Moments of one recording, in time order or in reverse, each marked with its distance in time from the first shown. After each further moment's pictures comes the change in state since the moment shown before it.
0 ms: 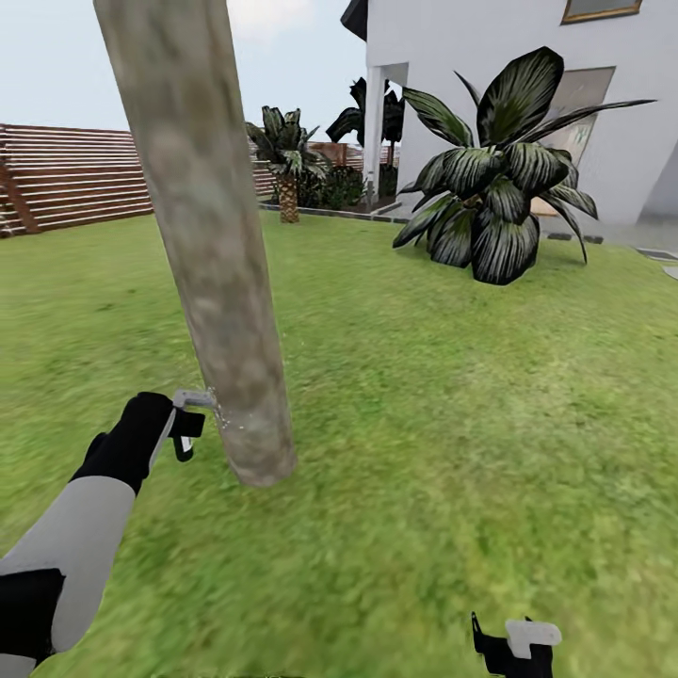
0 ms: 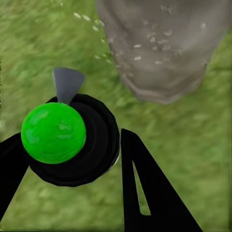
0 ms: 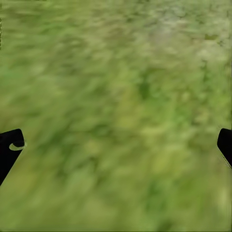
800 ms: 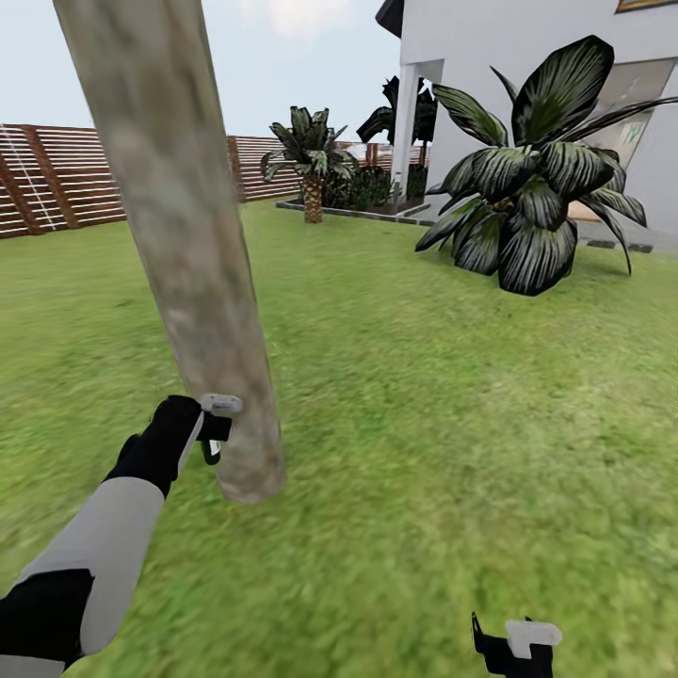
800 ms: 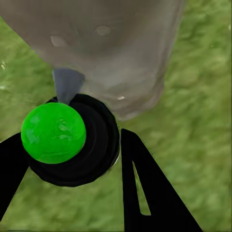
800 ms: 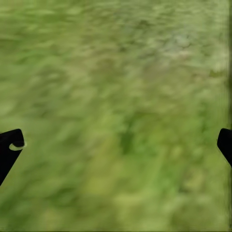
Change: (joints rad) left arm 0.004 -0.096 -0.003 0.015 -0.020 -0.001 0.005; right arm 0.000 0.000 -0.001 0.000 -0.001 0.000 0.000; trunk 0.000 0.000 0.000
